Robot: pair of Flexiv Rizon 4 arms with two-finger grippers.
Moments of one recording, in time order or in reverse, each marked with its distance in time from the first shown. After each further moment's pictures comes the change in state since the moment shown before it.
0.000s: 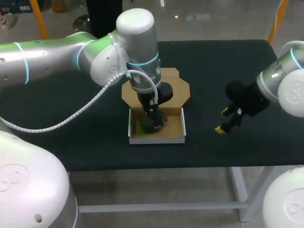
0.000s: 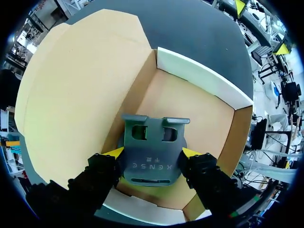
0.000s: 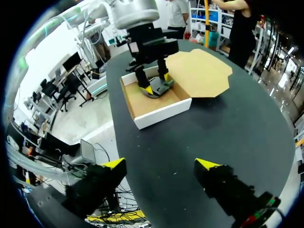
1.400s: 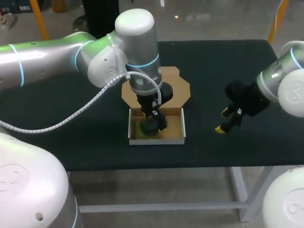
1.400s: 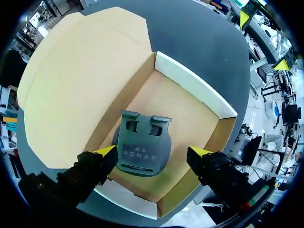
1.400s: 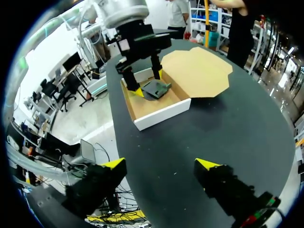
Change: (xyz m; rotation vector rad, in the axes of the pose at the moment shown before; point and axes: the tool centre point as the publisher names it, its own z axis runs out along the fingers) left arm 0.025 0.004 -0.017 0.009 0.011 -0.171; right arm 0.000 0.000 0.000 0.000 0.000 0.000
